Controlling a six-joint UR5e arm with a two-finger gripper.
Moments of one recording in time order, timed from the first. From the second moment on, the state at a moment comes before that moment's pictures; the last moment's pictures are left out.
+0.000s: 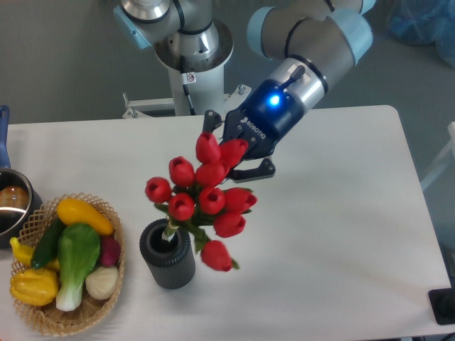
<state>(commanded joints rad) 2.70 -1.79 -1.62 -0.85 0.20 0.97</state>
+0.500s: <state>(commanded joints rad) 2.76 -1.79 -1.61 -0.85 0.15 0.98</state>
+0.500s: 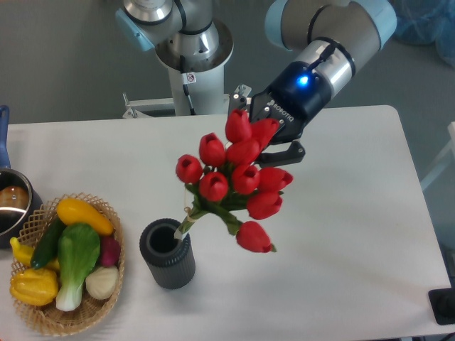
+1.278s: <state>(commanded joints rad) 2.77 -1.78 -1.61 -0.85 0.79 1.20</state>
